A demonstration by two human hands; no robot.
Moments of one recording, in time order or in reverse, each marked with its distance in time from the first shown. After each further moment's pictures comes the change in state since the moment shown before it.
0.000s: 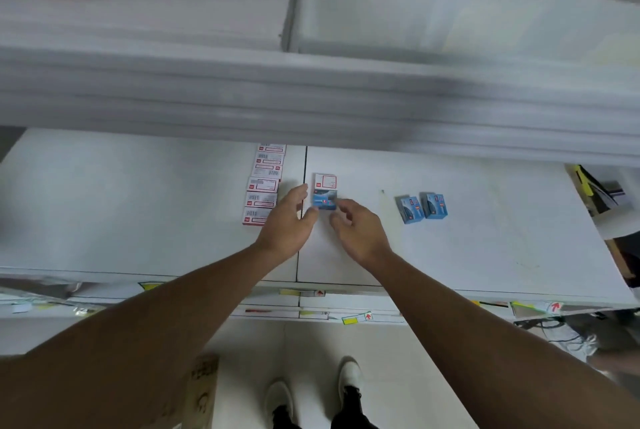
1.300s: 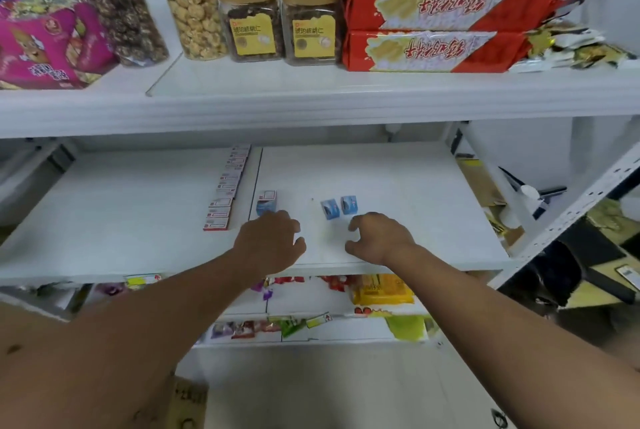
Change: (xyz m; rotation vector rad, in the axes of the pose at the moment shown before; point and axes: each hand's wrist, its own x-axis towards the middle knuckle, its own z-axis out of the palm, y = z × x) left_hand -0.179 0.170 0.078 1.052 0.049 0.291; right_hand -0.171 0.045 -0.221 -0.605 -0.080 -0.055
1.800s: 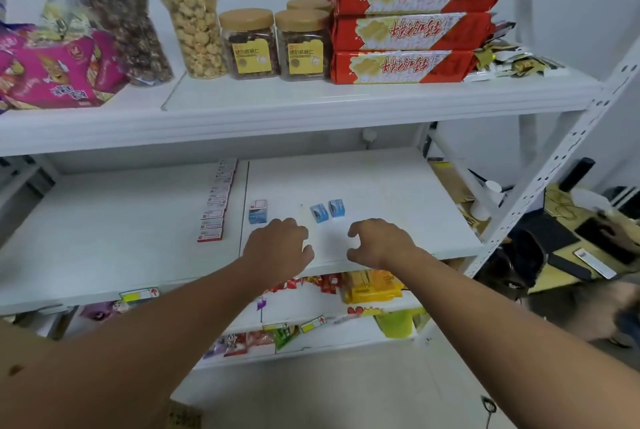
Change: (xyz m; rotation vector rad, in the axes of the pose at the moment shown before) left_hand -0.027 0.014 -0.005 0.005 0.044 0.104; right_hand -0.062 -0.017 -0.010 -0.048 0.042 0.080
